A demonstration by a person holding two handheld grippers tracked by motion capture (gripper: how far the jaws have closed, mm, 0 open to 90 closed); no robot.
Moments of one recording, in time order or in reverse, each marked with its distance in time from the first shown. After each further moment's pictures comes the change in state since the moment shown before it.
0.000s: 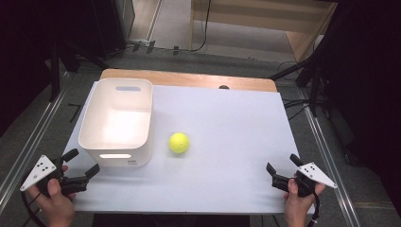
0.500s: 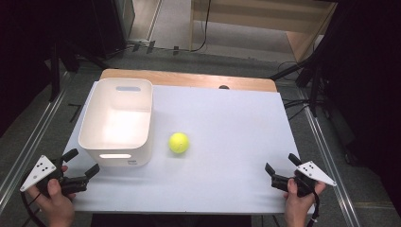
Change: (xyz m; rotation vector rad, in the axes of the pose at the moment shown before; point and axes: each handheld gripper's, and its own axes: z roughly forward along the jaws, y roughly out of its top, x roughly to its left) left arm 0.000 0.000 -0.001 -0.001 0.004 0.001; right arm 0.003 0.005 0.000 0.027 0.032 -0.003
